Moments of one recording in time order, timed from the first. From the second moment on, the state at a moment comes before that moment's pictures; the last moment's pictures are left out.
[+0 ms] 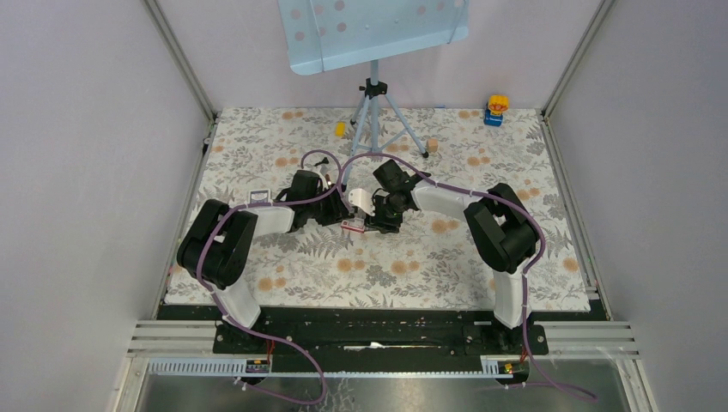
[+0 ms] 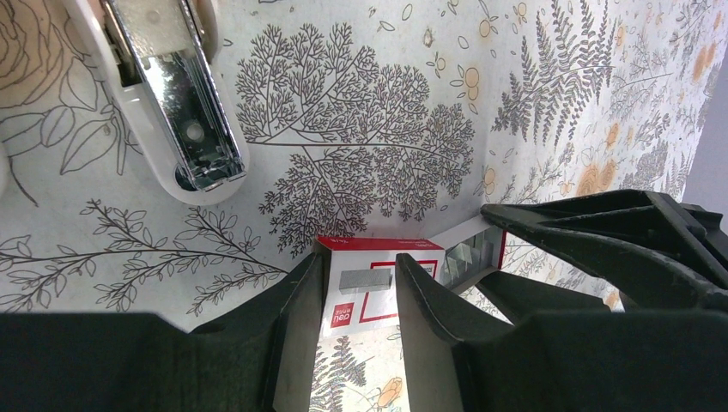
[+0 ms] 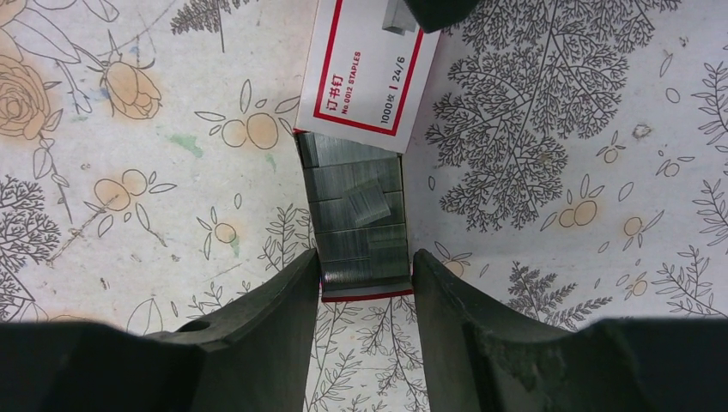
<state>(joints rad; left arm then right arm) -0.38 1.73 0.79 0.17 0.34 -0.70 0.68 1.99 1.33 -0.52 -0.33 -0.84</state>
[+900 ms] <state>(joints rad) -0.39 1.73 0.79 0.17 0.34 -0.70 0.68 1.99 1.33 -0.47 -0.26 -0.72</state>
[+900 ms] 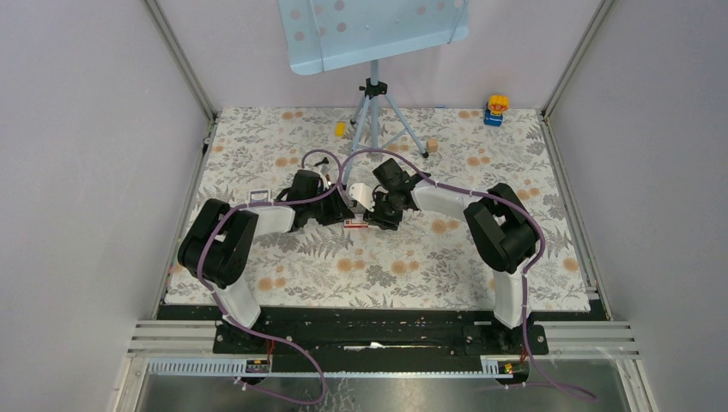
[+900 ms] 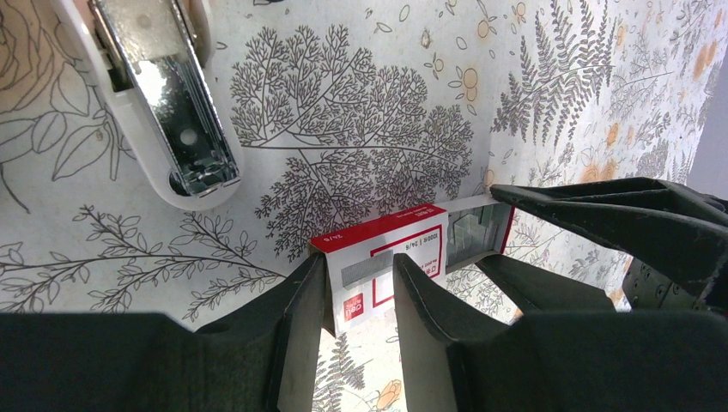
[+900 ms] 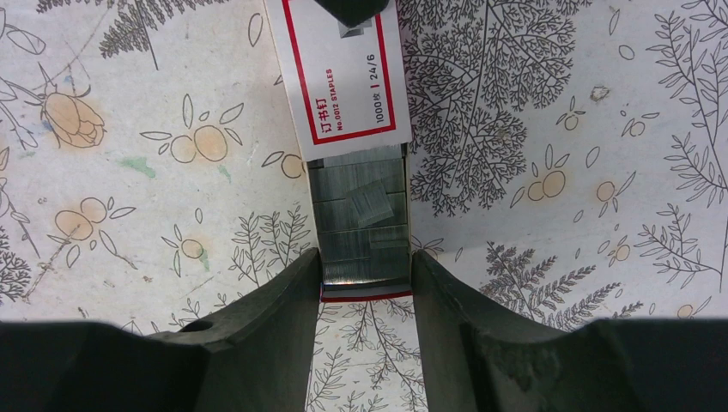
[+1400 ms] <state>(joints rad) -0.39 1.74 0.80 0.17 0.34 -0.70 0.72 1.99 1.33 -0.47 -0.28 -0.77</state>
